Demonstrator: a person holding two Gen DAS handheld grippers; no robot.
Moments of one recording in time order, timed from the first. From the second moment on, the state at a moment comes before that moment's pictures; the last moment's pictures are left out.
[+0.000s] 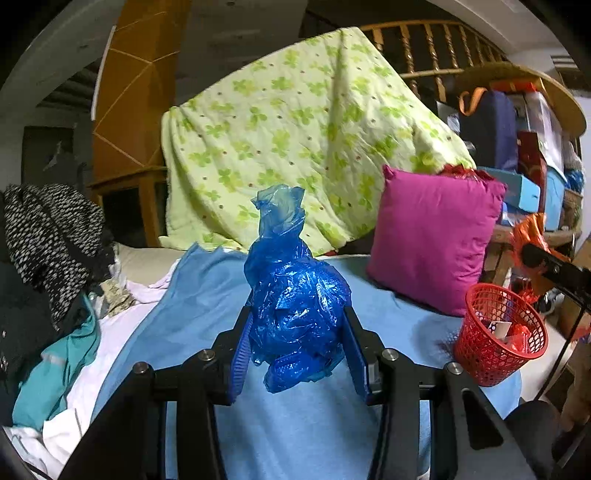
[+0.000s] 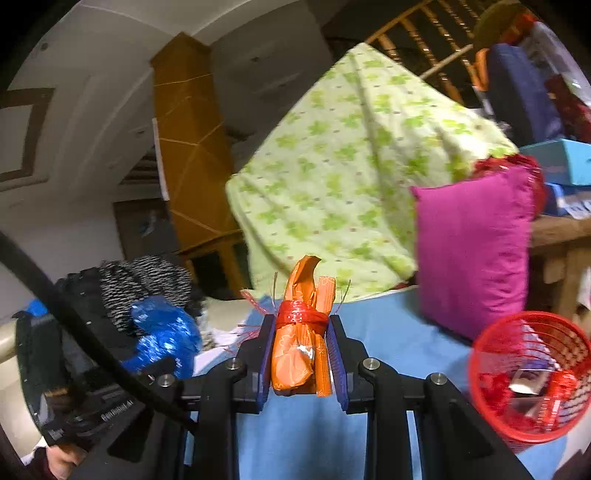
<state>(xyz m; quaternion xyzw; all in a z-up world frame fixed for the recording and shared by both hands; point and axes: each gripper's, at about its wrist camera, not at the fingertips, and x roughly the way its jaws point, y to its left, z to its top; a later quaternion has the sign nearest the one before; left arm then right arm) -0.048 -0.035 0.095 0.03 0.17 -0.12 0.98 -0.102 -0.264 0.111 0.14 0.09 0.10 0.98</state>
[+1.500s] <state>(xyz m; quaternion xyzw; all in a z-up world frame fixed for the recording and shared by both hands) -0.011 -0.272 0.065 0.15 0.22 -0.29 0.92 -0.132 -0.473 0.020 0.26 0.07 -0.10 0.96</state>
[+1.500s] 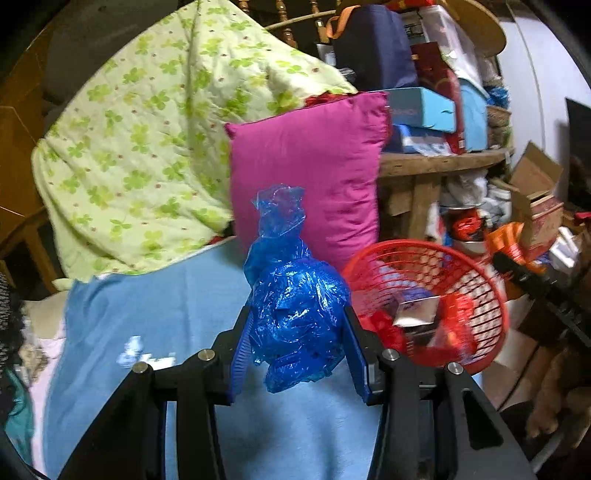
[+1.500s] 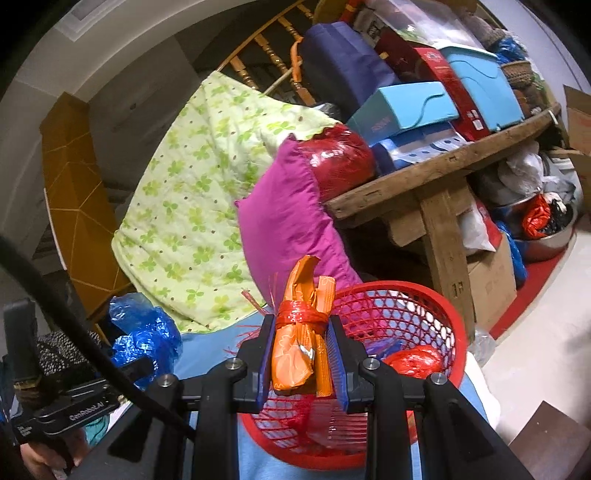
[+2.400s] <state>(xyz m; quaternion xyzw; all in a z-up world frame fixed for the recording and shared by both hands) 0.012 -0.318 0.025 0.11 0.28 -0.40 0.86 -0.112 -0.520 -0.017 0.36 0.06 -0.11 0.93</state>
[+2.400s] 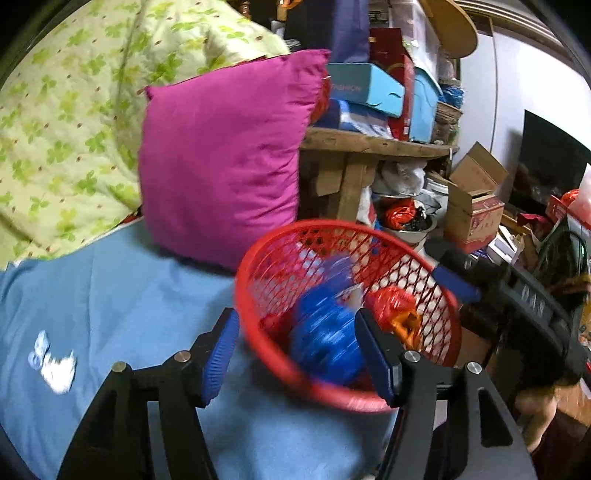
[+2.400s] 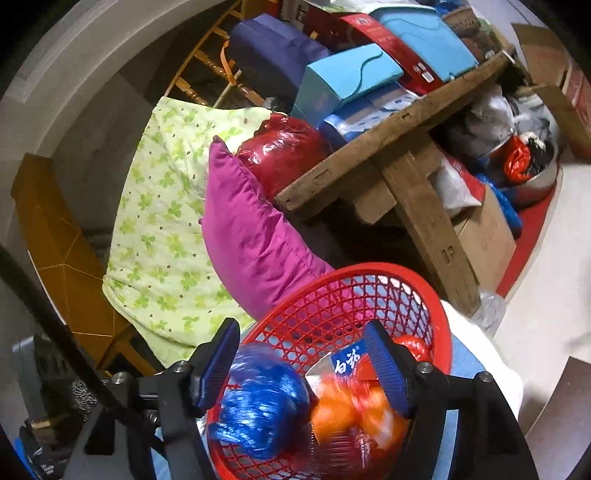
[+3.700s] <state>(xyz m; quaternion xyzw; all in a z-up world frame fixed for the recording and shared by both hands) 0.116 0.048 -0.062 -0.02 0.36 -0.05 0.93 0.190 -0.218 -0.040 0.19 0.34 0.15 0.91</state>
